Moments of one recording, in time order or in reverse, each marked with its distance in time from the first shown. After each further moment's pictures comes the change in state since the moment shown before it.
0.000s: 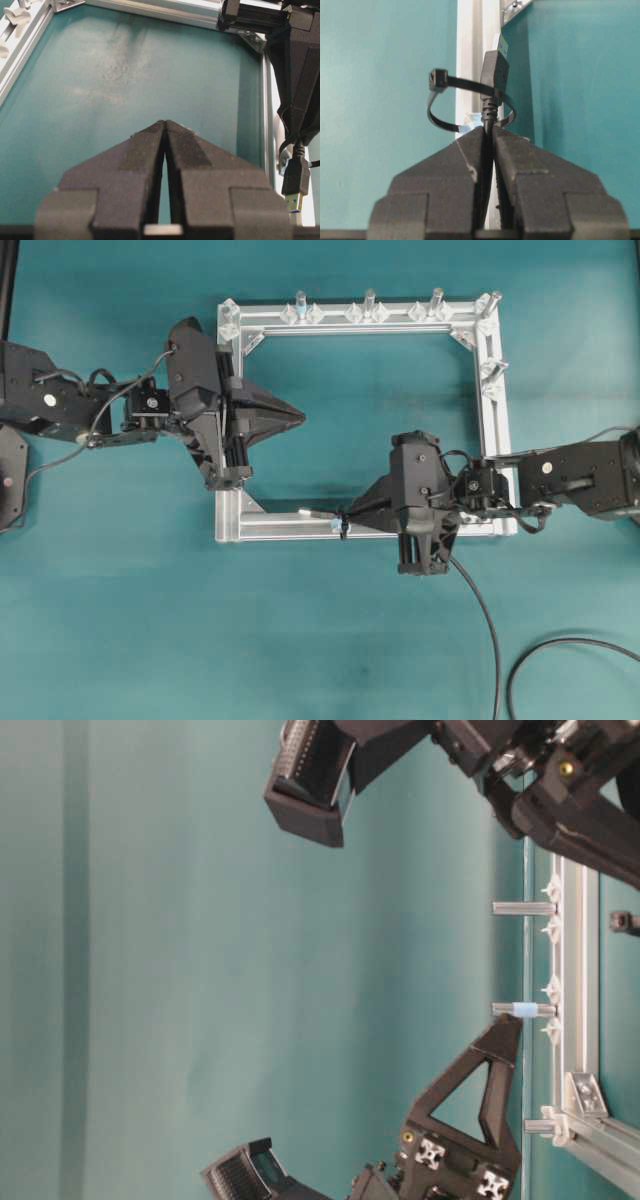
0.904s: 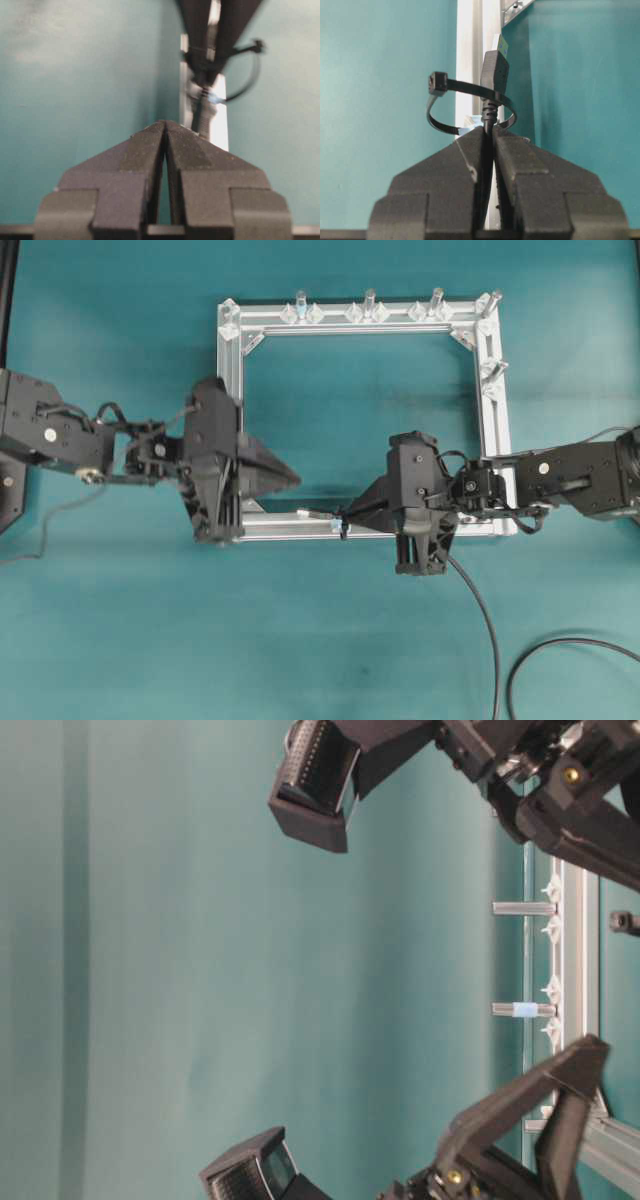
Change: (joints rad) left arm -0.164 -0.002 -0.037 0.000 0.183 0.002; right arm -0.002 0.009 -0.006 -0.002 0.000 0.000
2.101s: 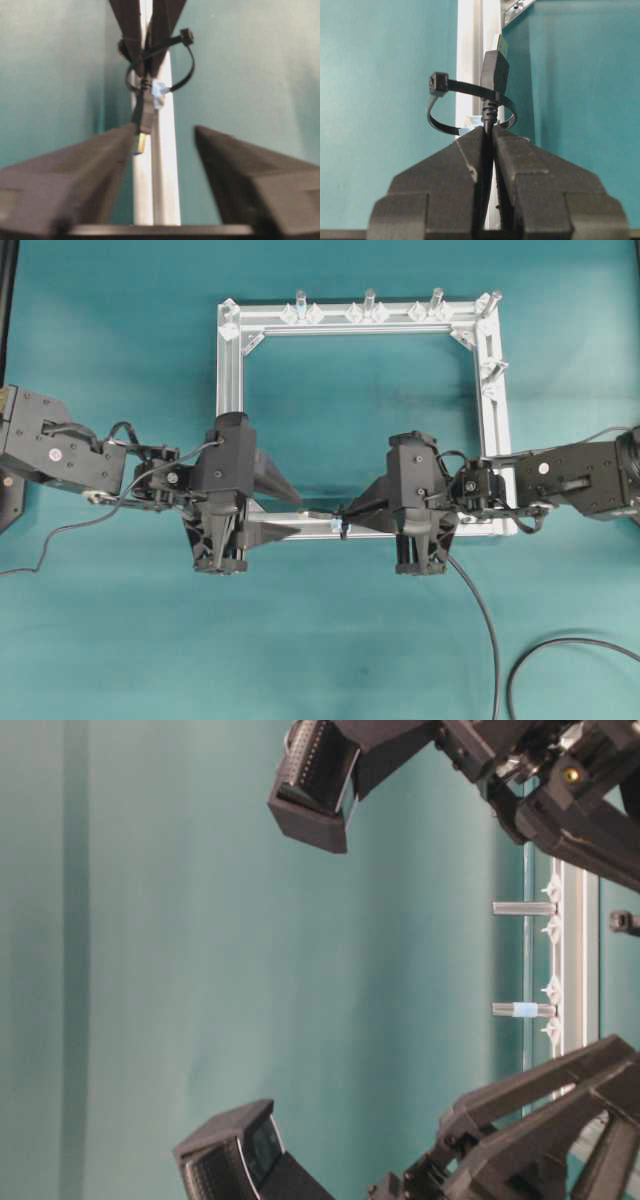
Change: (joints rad) left arm -0.063 0.000 -0.080 0.000 0.170 -0.002; right arm 0.002 0.000 0.002 0.000 0.000 -0.002
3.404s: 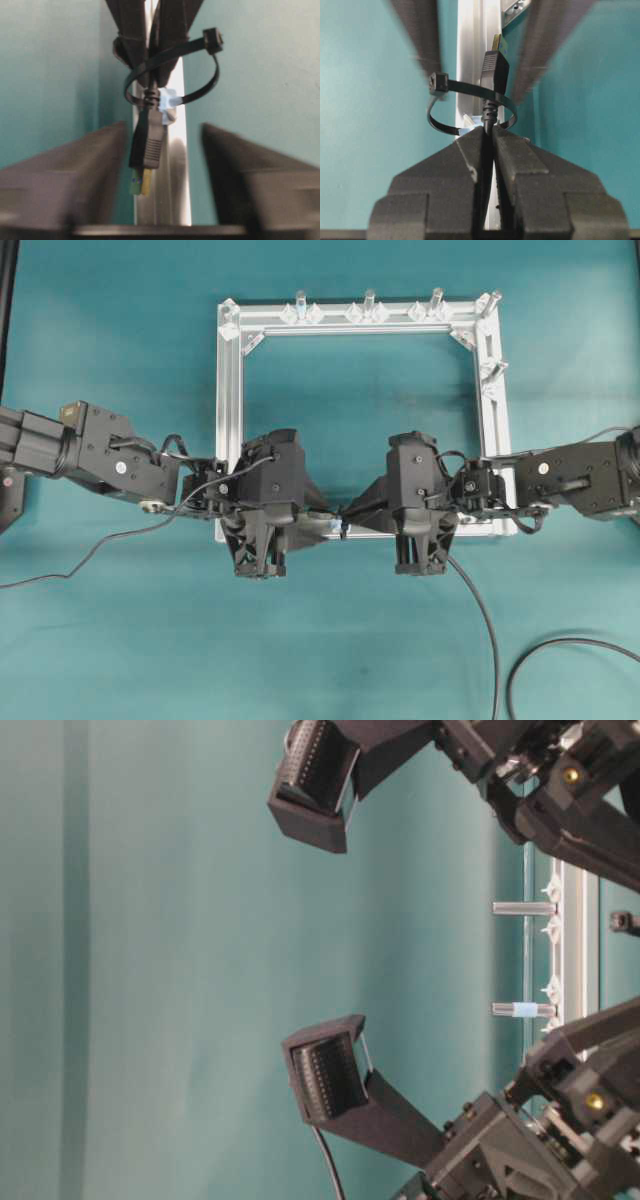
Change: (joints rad) left arm 0.009 0.196 -0.117 0.002 -0.011 0.005; right arm -0.002 -0.002 -0.002 -0.002 0.000 0.000
